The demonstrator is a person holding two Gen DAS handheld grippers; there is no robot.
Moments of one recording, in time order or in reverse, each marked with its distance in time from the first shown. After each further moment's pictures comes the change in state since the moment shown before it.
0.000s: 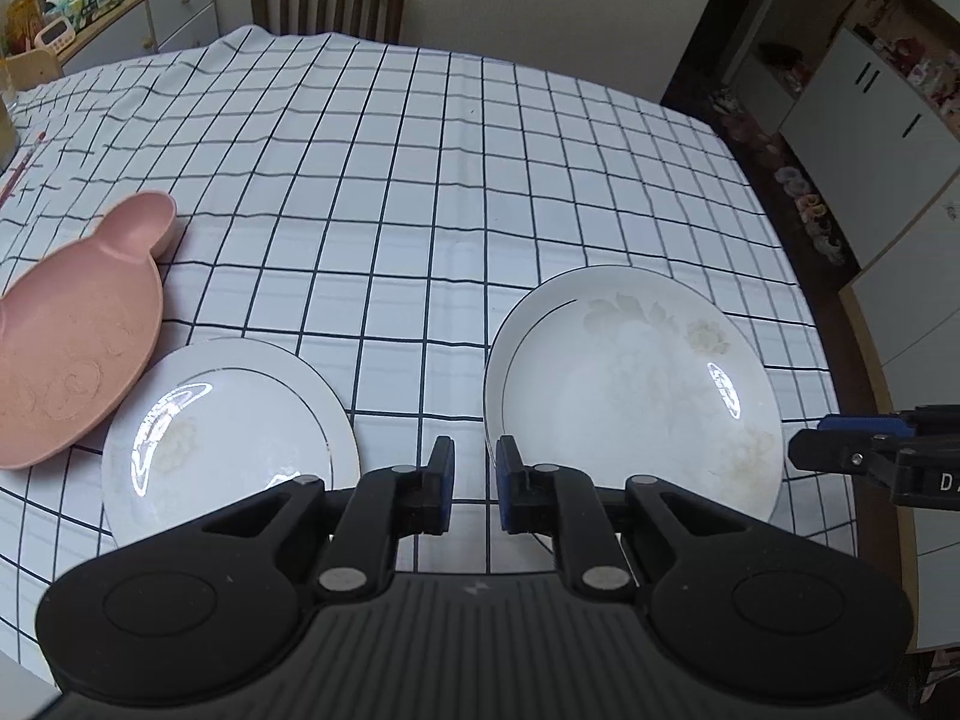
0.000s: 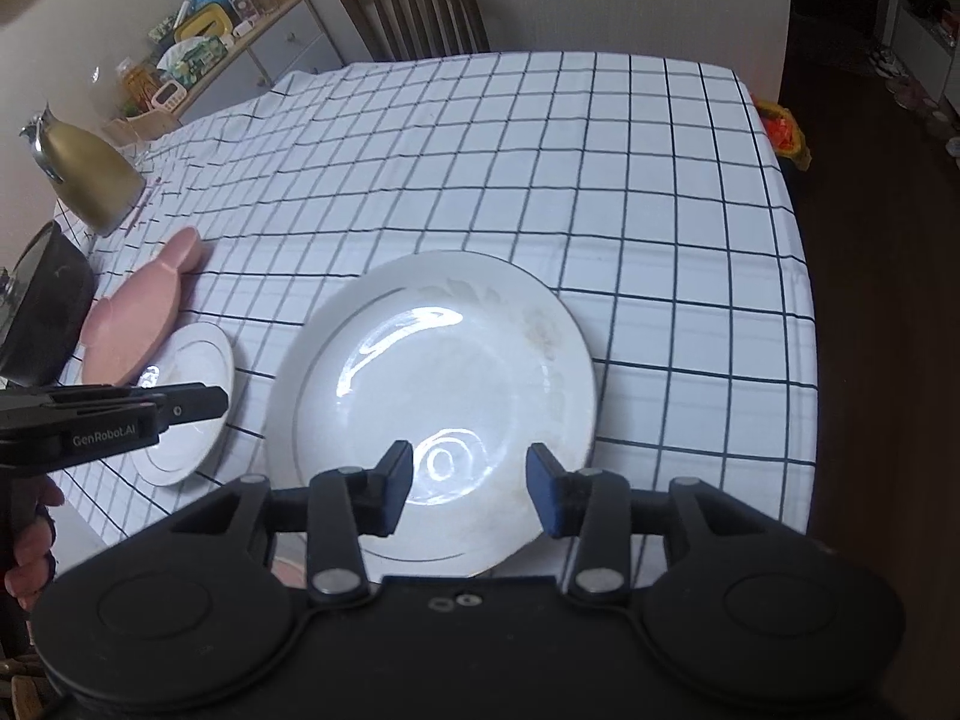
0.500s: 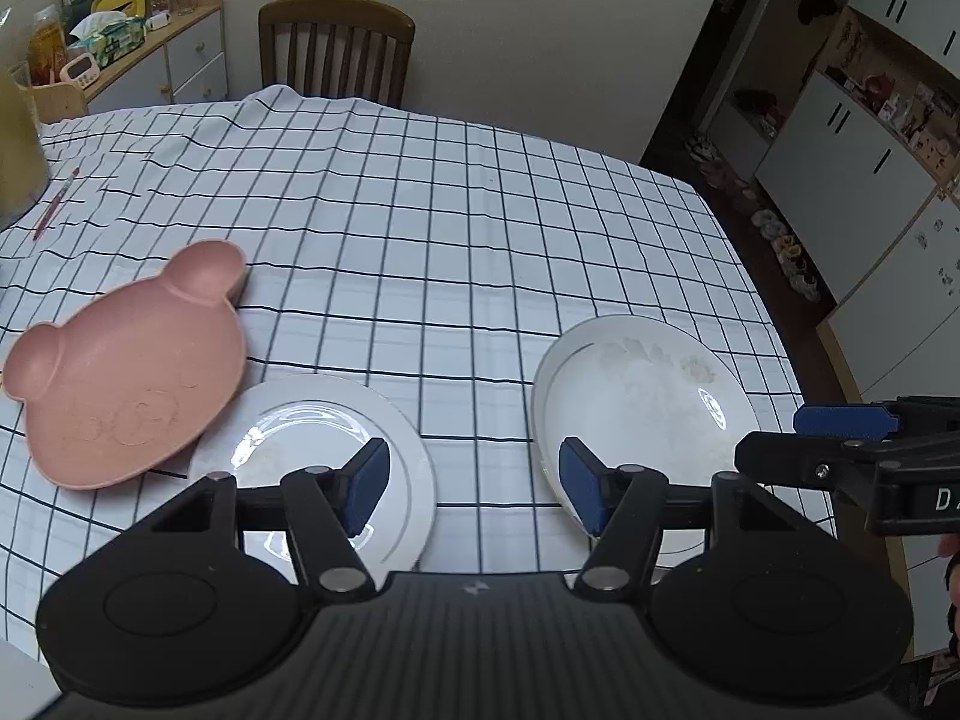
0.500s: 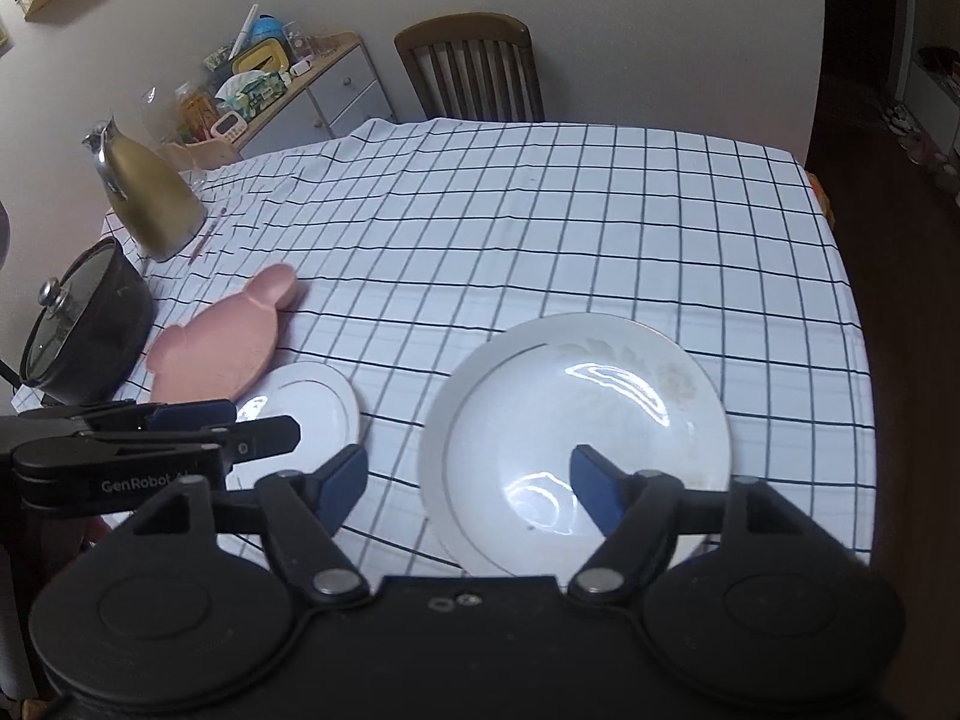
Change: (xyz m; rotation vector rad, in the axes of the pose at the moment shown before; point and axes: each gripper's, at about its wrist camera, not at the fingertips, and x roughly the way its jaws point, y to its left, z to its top) left arm -0.056 0.048 -0.010 -0.006 -0.109 -0.036; right arm -0.021 0.091 0.000 -0.045 -0.111 0.015
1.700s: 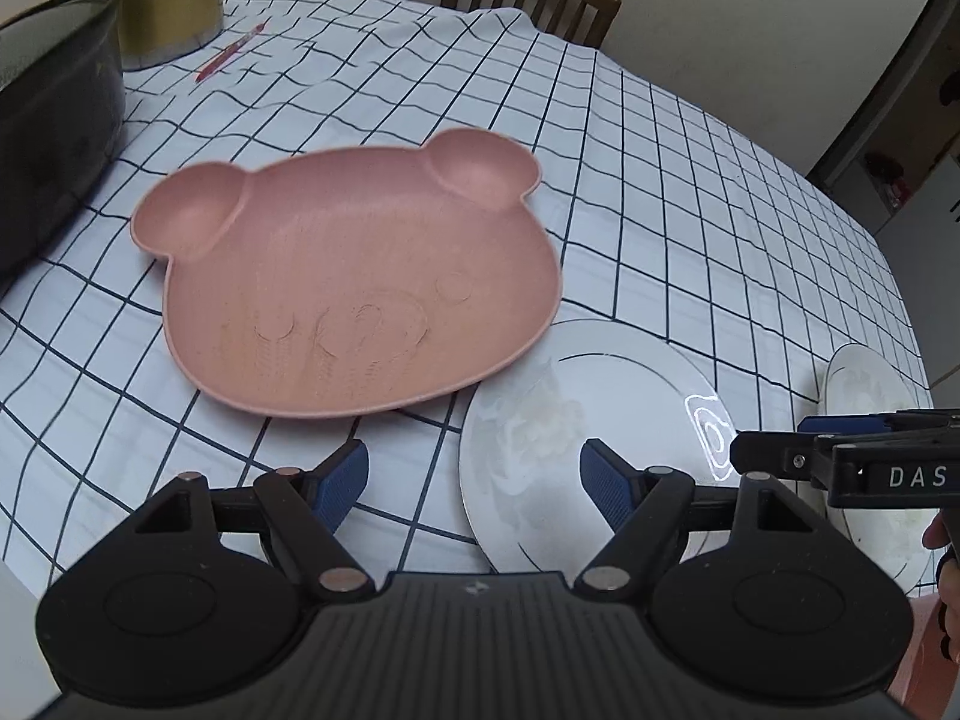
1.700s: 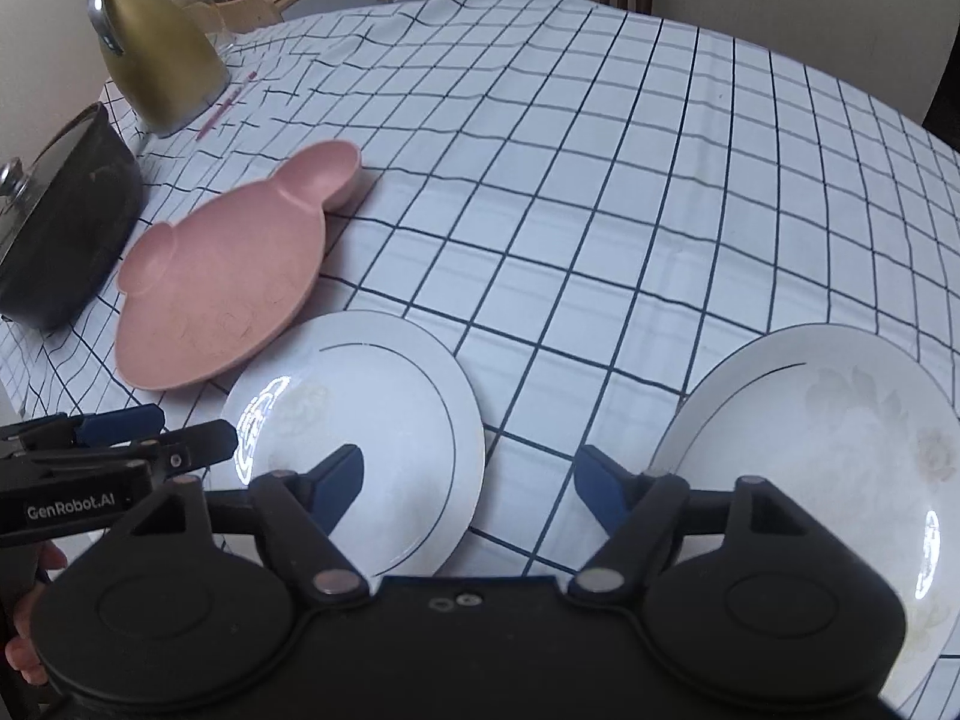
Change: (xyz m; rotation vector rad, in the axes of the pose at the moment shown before) left arm 0.050 0.152 -0.037 -0.249 0.046 0.136; right arm 0.160 0.090 0.017 -0.132 0.208 0.015
